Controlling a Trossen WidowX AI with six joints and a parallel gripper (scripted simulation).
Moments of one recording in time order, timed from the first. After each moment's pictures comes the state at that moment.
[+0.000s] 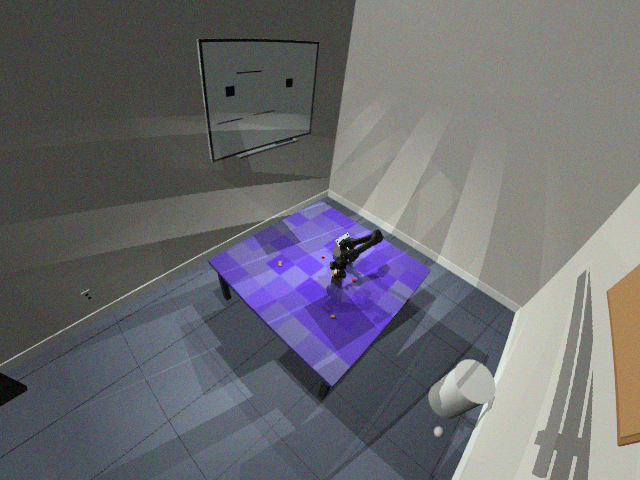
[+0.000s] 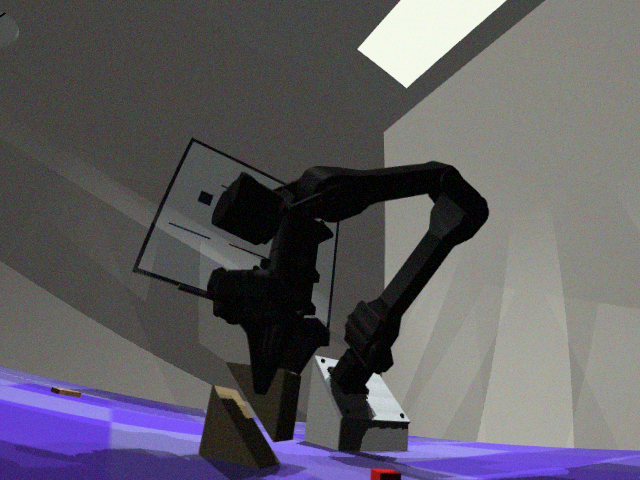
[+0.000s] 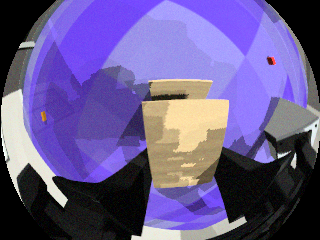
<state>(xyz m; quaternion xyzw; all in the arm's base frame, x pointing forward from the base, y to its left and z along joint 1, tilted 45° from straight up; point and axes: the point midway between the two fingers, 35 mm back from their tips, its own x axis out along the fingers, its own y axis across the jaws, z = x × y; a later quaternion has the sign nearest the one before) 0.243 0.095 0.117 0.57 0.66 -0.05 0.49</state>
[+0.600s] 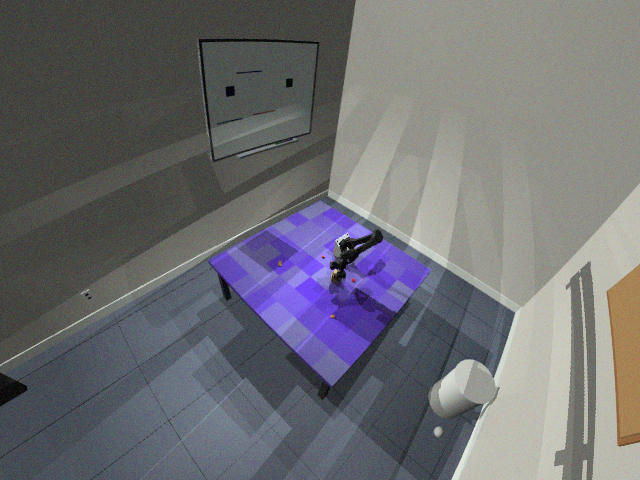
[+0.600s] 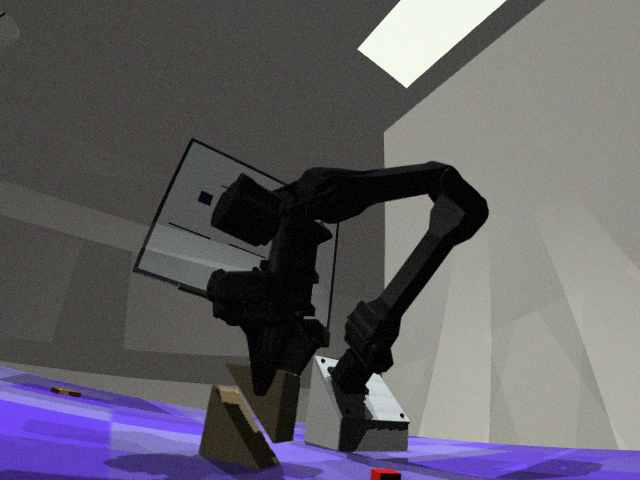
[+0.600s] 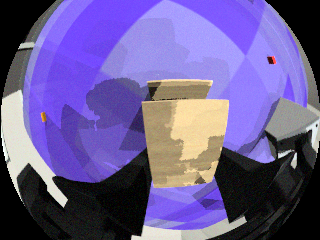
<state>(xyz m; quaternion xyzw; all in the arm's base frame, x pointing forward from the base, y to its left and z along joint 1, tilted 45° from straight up) 0.243 0.095 0.116 0.57 0.66 -0.05 0.48</state>
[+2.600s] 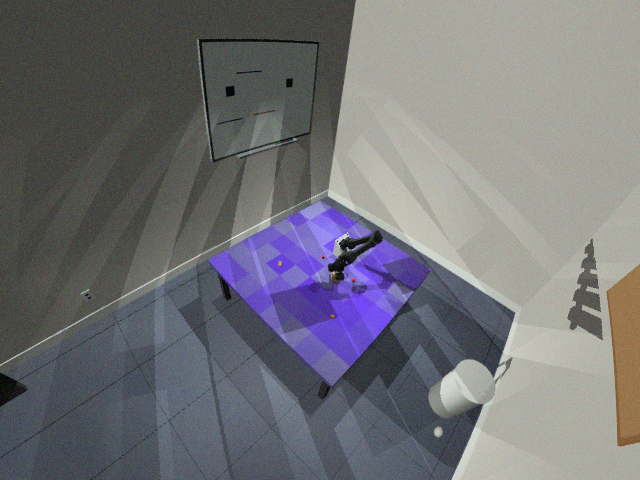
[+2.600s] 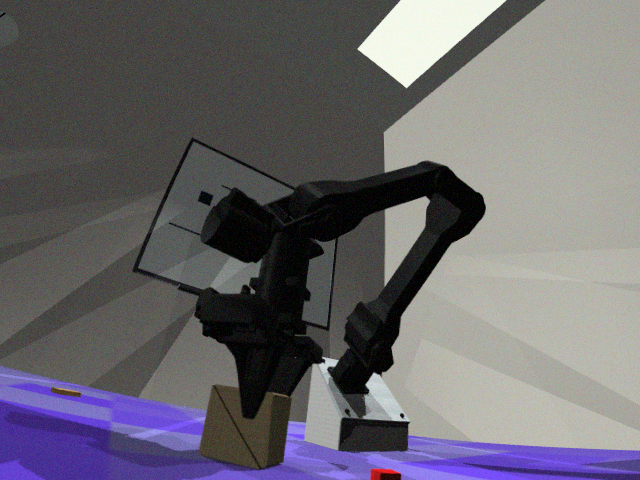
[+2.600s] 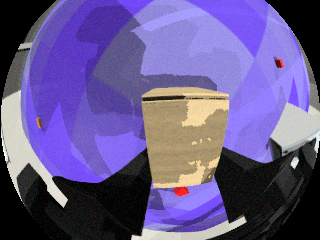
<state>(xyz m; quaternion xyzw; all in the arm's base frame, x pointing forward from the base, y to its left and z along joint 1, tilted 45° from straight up) 0.250 0.106 0.096 0.58 0.66 -0.05 0.48</state>
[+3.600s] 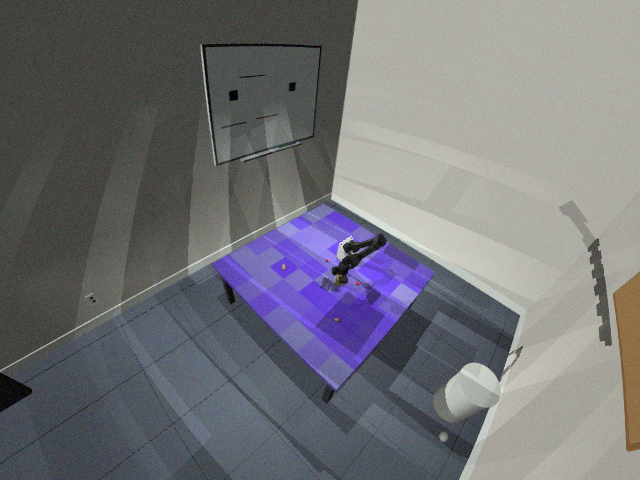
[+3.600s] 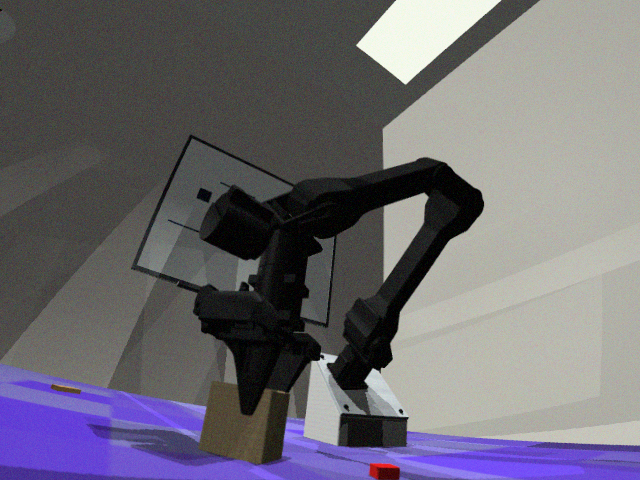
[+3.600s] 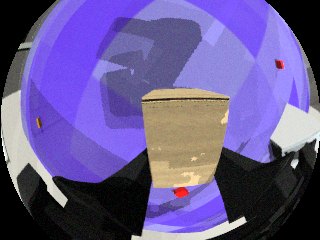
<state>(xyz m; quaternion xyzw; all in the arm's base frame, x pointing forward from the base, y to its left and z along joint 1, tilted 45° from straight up) 0.250 0.106 0.095 0.57 0.66 -0.05 0.48</state>
